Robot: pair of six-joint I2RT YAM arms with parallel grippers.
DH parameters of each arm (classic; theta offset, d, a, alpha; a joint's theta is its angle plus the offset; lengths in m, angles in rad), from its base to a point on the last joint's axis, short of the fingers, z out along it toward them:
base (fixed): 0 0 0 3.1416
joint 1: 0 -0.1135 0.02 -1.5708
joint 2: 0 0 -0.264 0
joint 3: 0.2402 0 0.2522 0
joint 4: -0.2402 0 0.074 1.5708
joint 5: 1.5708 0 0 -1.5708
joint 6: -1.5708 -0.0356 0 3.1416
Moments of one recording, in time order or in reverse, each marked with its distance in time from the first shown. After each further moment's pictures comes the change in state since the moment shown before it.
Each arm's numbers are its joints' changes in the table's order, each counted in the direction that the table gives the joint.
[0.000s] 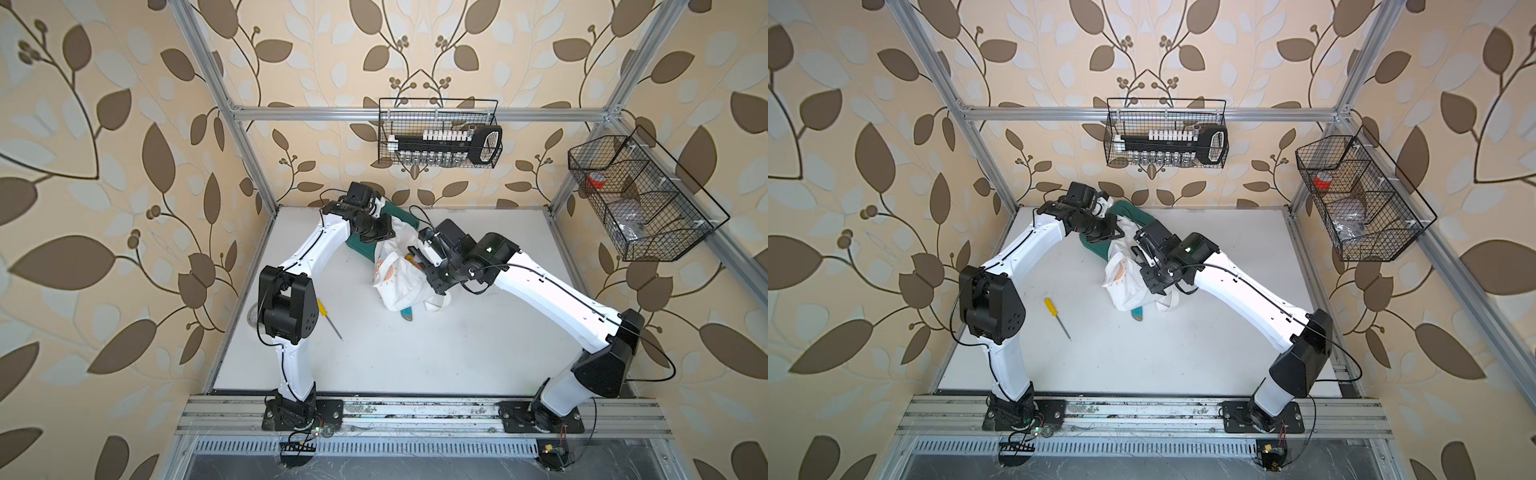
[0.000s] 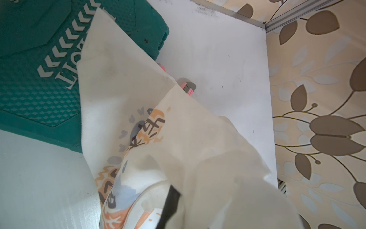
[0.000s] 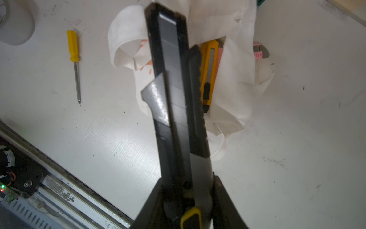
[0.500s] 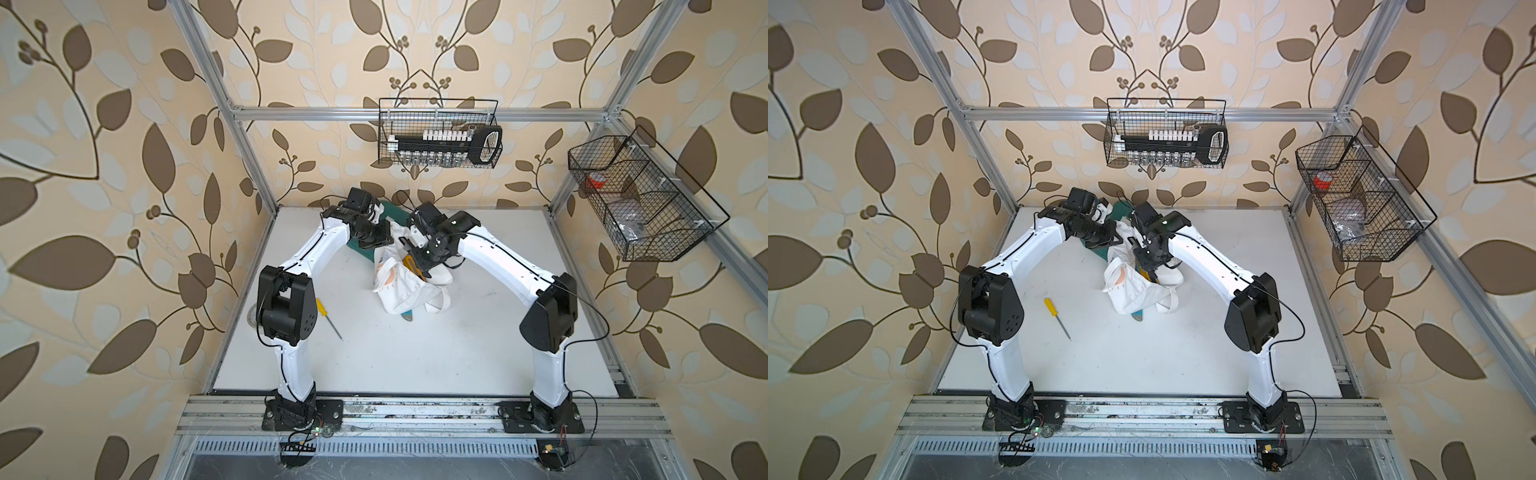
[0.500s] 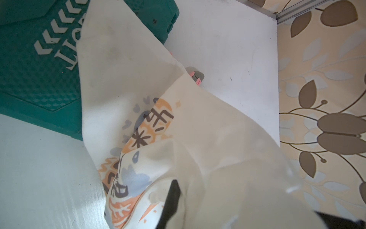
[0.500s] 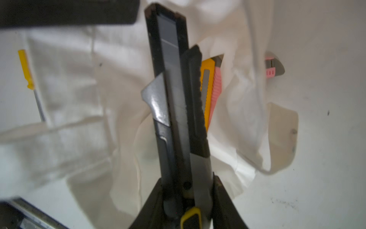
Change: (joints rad) left arm 0.000 0.023 -0.069 0.008 0.000 0.001; right arm 0.126 -0.425 0.341 -0.003 -0.102 0.075
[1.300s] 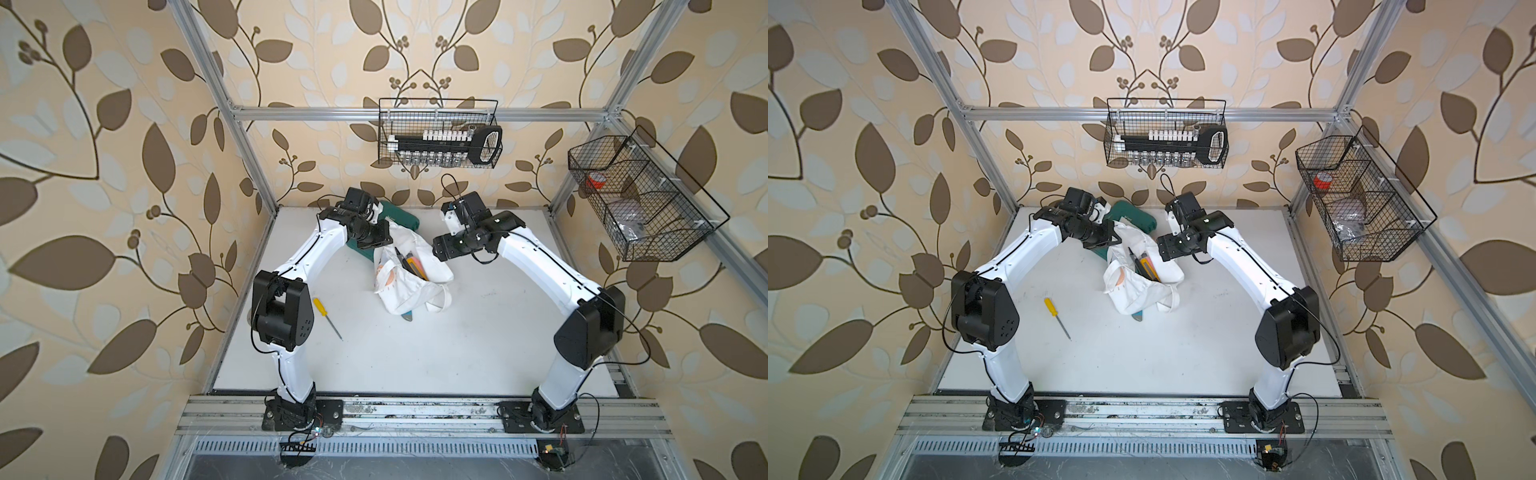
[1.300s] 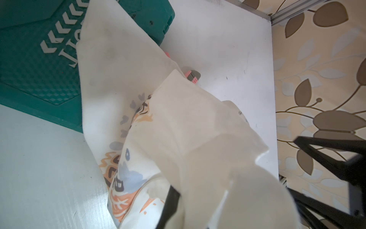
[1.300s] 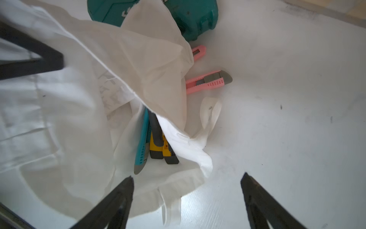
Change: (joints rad) left arm 0.000 0.045 -0.028 -0.001 -0.003 0.000; right arm 0.178 0.235 -0.323 0.217 -0.082 0.011
